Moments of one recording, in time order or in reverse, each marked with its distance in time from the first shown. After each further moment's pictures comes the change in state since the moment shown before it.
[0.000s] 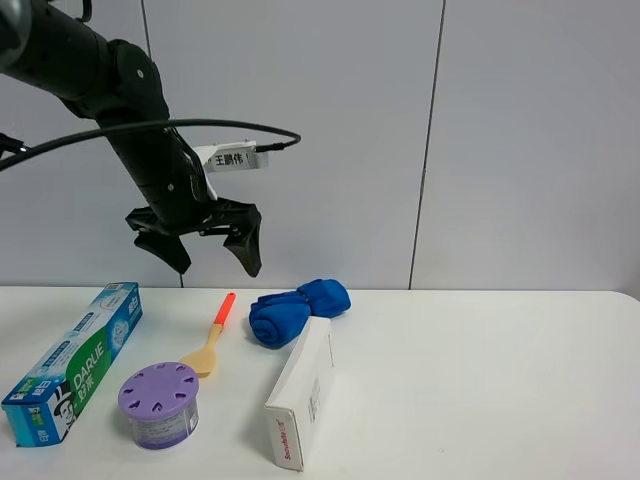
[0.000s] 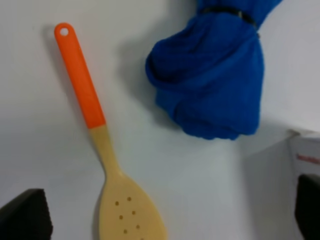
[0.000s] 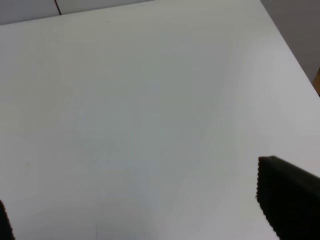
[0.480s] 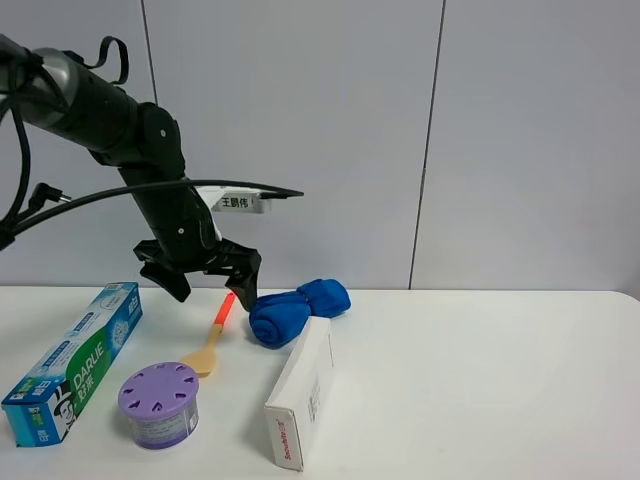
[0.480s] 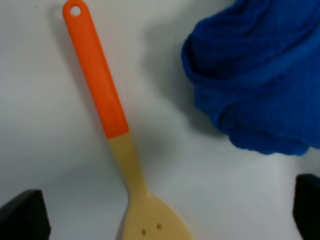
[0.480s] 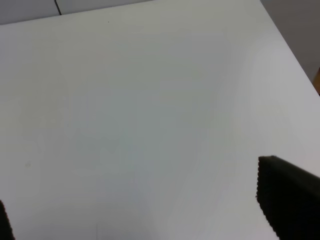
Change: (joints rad) left arm 0.000 0.120 0.000 0.073 -0.083 -0.018; right arm 0.000 0.000 0.000 0.000 0.000 0.000
